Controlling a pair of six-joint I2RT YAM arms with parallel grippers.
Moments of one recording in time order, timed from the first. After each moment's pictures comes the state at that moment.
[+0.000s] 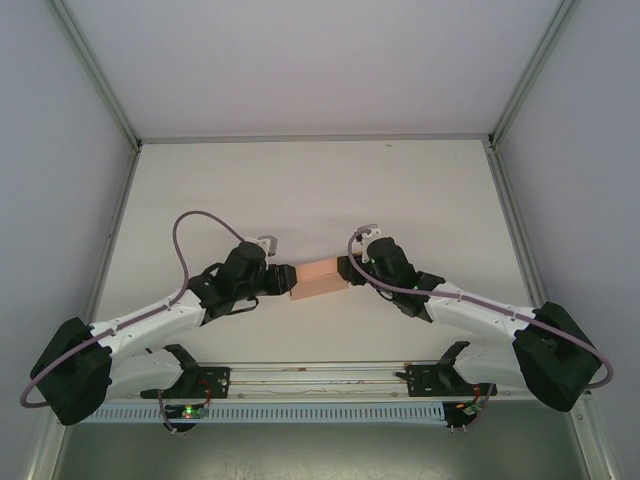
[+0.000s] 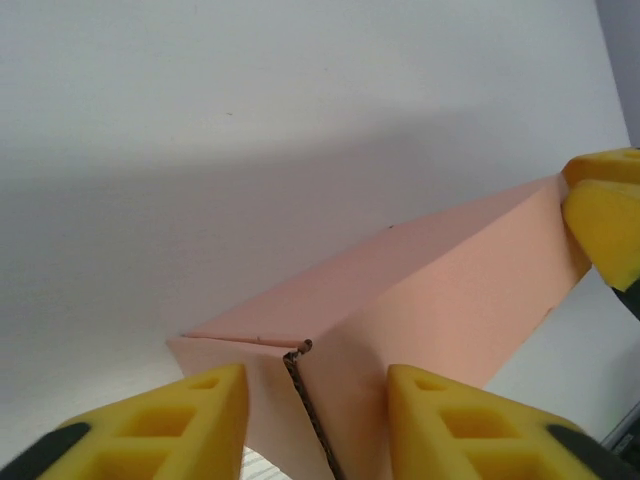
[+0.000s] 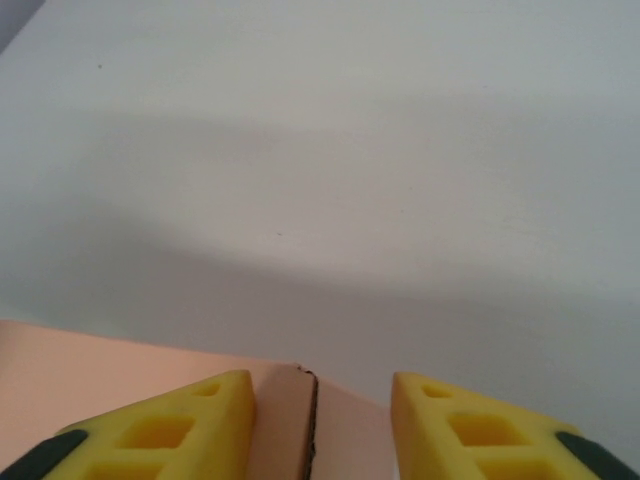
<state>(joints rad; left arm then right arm) -0.69 1.13 0.55 -0.14 0.16 -0.74 0.73 1.21 0.52 0.08 0.04 0.47</state>
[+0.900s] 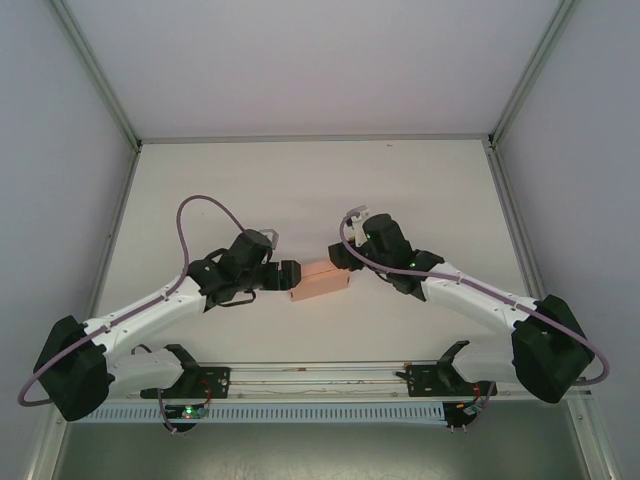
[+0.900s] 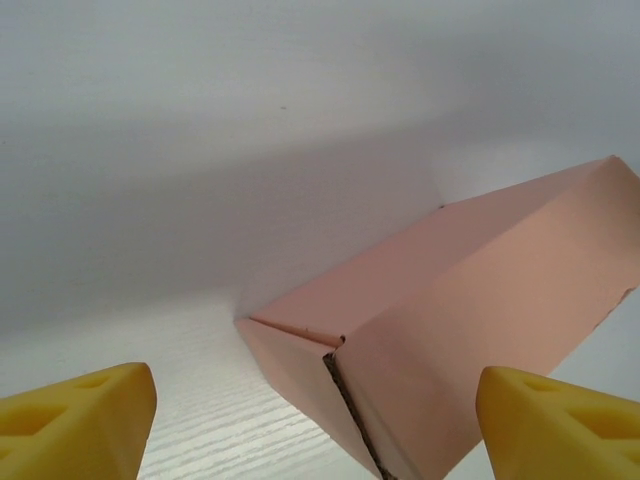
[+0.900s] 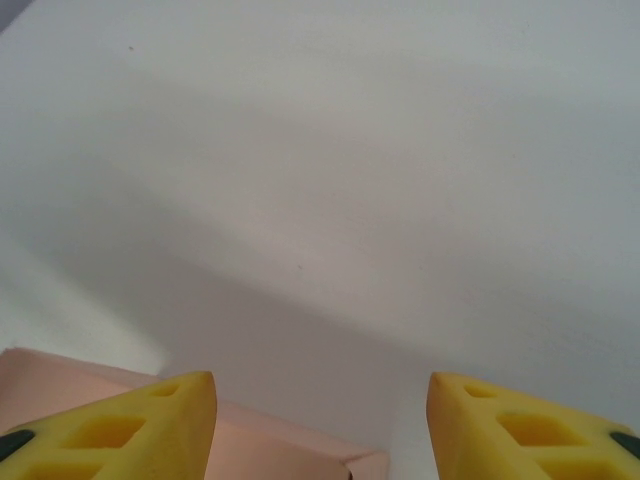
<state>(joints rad) -0.69 1.15 0.73 -0.44 0.10 -0.66 0.68 1.27 0.72 -0.11 -0.05 0.31</state>
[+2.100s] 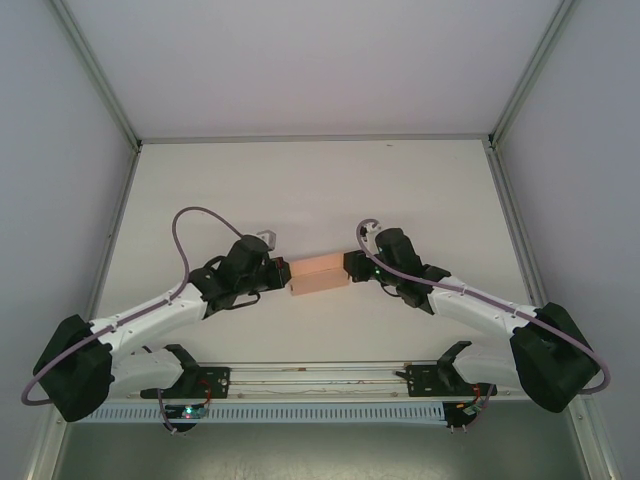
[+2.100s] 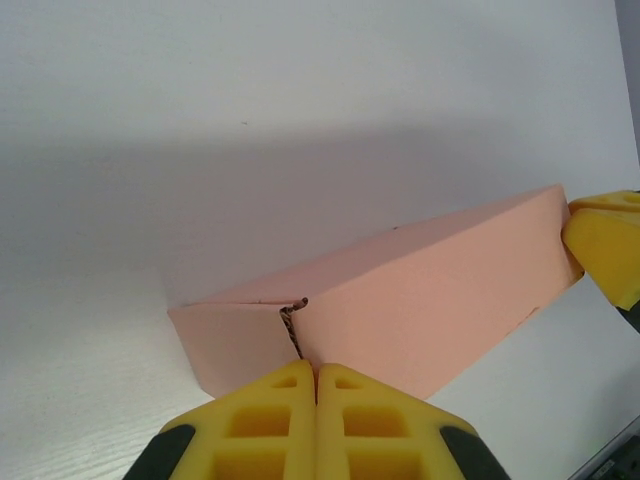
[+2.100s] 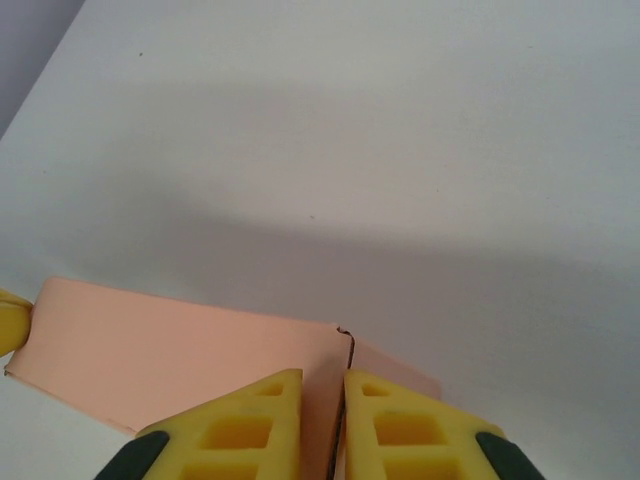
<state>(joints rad) -0.68 1.18 0.62 -0.22 0.15 -0.82 0.62 1.22 0.54 0.05 -0.17 0.50</state>
